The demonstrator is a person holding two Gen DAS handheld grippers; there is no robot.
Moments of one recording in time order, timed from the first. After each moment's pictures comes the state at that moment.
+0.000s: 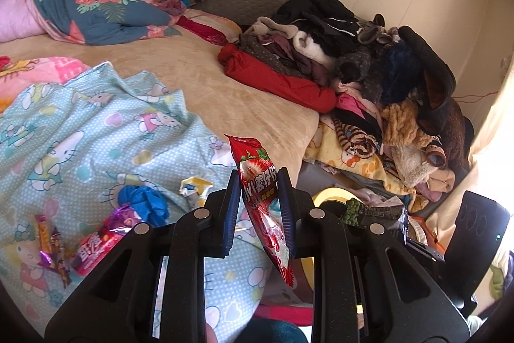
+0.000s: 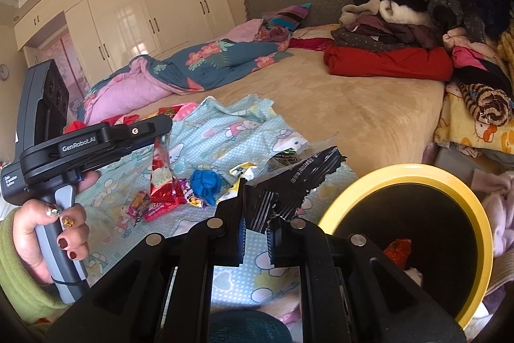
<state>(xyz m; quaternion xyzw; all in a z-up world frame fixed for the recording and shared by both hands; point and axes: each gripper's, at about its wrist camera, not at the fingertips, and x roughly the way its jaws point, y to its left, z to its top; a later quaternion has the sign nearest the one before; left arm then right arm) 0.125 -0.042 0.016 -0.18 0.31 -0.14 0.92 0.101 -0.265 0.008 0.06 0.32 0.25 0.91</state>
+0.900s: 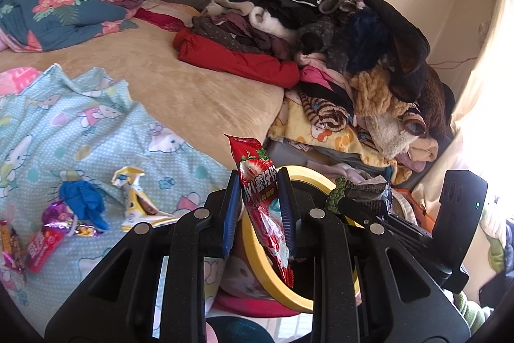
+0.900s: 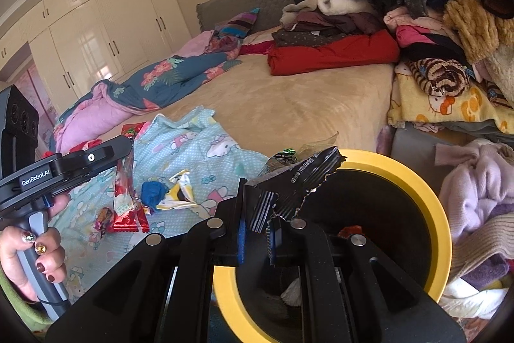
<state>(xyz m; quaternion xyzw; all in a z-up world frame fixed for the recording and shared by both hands) 0.131 -0.126 0.012 -0.13 0.33 -0.21 0.91 0.102 -0.357 -0.008 0.11 0.32 0.17 0.93</state>
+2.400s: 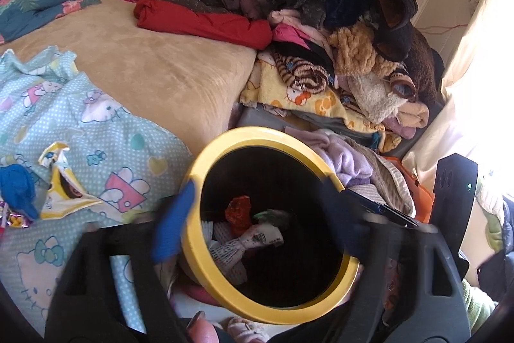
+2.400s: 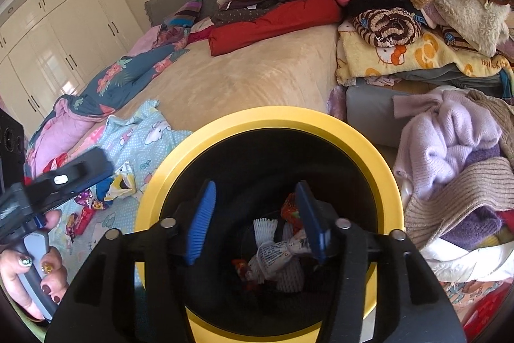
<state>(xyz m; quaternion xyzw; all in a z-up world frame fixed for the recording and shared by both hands) 0.147 -0.196 -0.030 -0.11 0.37 -0.26 0.88 0.102 -0.430 -0.056 0.15 0.38 0.08 0.91</state>
